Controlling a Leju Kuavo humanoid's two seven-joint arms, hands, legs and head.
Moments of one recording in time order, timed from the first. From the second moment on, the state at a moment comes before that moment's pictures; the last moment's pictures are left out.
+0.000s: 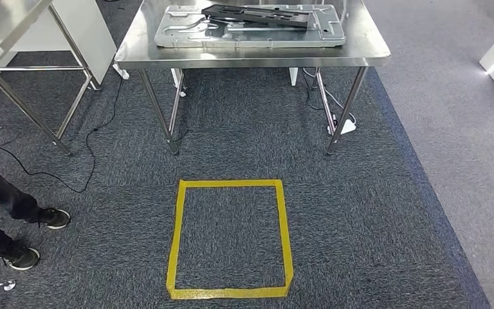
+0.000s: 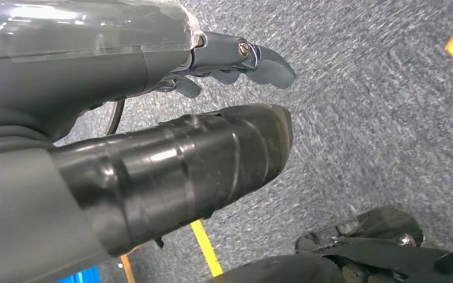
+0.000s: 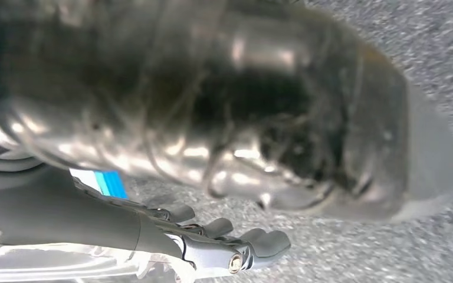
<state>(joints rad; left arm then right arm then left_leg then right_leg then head) -0.07 -0.18 0.95 -0.19 -1.45 0.16 -0.26 -0.04 0.11 -0.76 -0.24 0.51 -0.50 -0.21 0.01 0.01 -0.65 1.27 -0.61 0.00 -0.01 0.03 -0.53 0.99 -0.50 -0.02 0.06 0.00</state>
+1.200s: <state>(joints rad) -0.06 -0.18 0.95 -0.19 -1.43 0.16 -0.25 -0.04 0.15 -0.74 -0.22 0.61 -0.43 -0.16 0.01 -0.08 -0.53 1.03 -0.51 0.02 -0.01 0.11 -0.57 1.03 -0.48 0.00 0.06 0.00</state>
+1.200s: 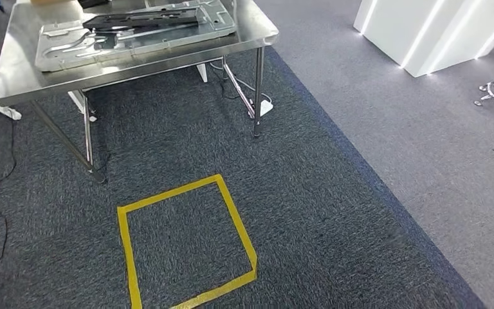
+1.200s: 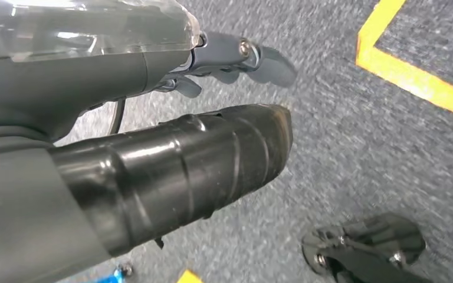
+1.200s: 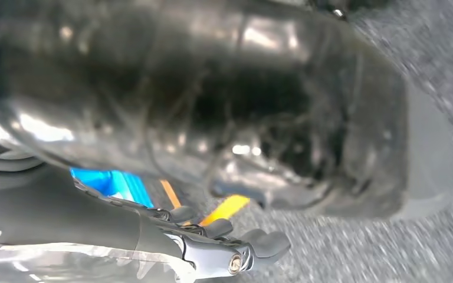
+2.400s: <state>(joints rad) -0.06 -0.19 0.97 -0.19 -1.45 0.17 -0.29 -0.04 0.18 -0.68 -0.21 0.70 -0.39 -0.13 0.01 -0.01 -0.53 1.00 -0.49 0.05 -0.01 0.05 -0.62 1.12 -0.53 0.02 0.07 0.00</state>
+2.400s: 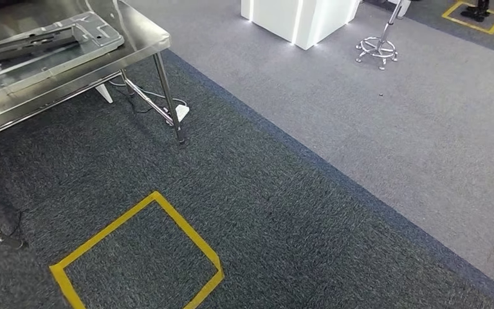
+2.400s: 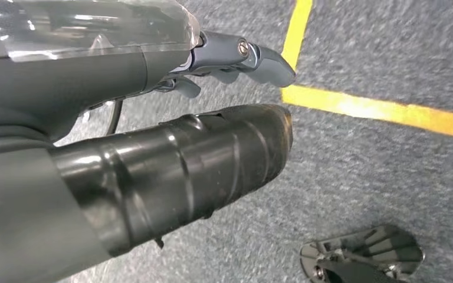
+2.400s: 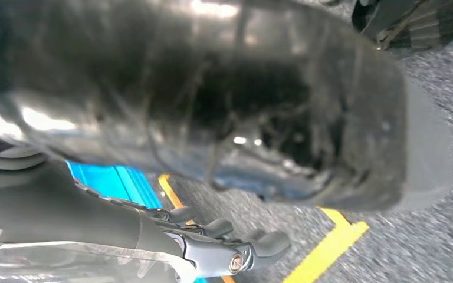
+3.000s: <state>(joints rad) -0.05 -0.19 0.96 -0.19 -1.46 0.20 -0.29 -0.04 0.18 -0.67 -0.21 0.72 -0.38 -0.13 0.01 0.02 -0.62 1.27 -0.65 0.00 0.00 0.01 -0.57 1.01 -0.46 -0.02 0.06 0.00</state>
